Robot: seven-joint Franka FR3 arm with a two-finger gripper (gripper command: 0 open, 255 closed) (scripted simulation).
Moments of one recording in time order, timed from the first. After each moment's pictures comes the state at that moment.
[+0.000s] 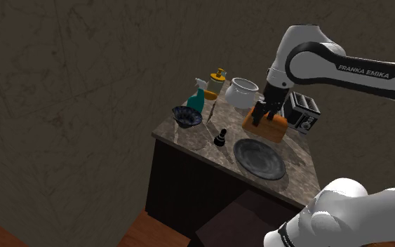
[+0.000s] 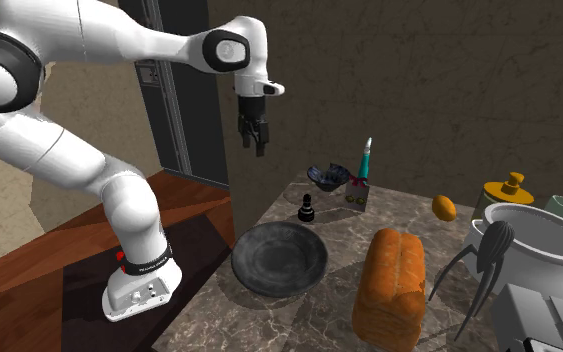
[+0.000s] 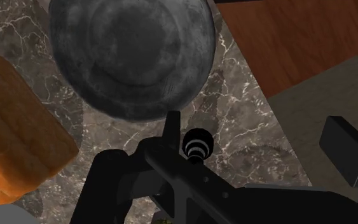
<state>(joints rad) 0.01 -0.62 -0.08 -2.36 -0.13 1.67 0.04</state>
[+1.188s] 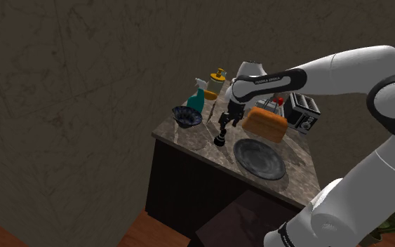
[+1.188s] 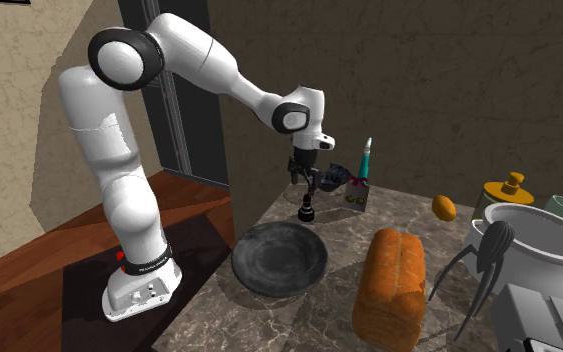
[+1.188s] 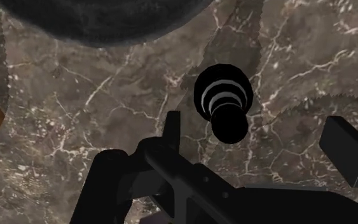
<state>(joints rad) 0.00 -0.01 -0.20 -2.22 -0.03 2.16 -0.13</state>
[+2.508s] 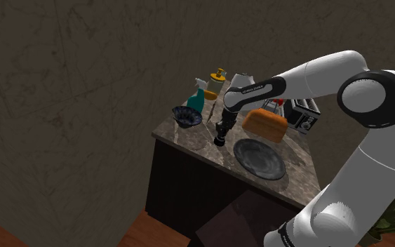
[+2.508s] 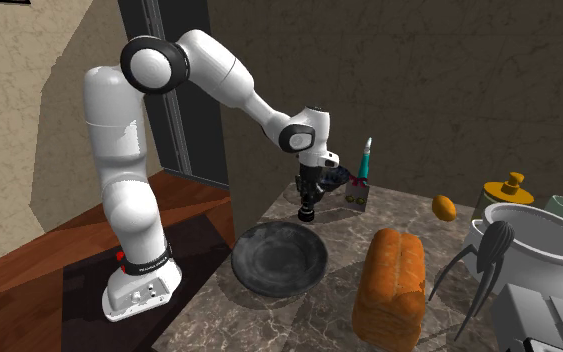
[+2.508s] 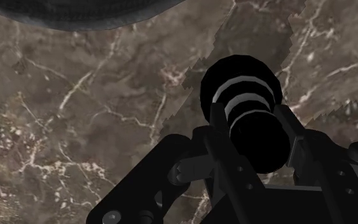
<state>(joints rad) -0.01 0.14 -0.20 -2.20 0.01 2.30 -0.18</state>
